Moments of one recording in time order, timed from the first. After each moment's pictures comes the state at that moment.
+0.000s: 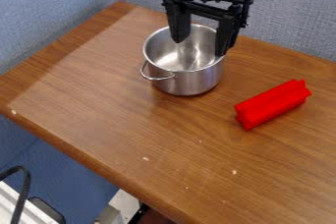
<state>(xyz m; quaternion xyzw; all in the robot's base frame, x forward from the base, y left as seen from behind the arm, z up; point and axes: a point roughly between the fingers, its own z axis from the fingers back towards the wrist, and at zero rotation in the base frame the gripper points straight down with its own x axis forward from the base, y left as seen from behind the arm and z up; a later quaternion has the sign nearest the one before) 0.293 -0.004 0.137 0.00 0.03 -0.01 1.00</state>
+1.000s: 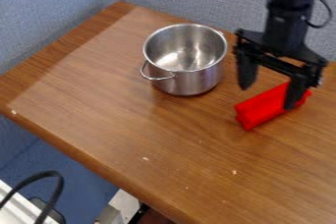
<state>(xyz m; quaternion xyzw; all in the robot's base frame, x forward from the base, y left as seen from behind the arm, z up) 0.306 -0.097 0.082 -0.01 0.04 -0.10 0.99</state>
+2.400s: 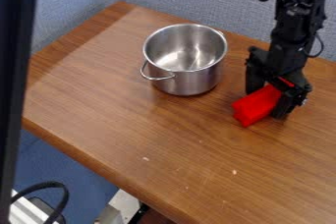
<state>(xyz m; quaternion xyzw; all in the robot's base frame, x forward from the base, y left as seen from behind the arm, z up) 0.363 -0.075 0.026 0.03 0.02 -0.21 0.98</state>
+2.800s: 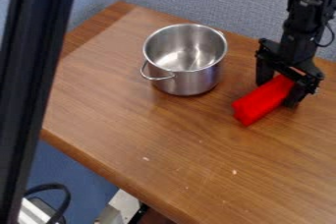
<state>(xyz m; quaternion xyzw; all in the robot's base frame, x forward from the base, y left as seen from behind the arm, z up) 0.386 -0.081 0.026 0.03 0.02 -0.18 0.98</state>
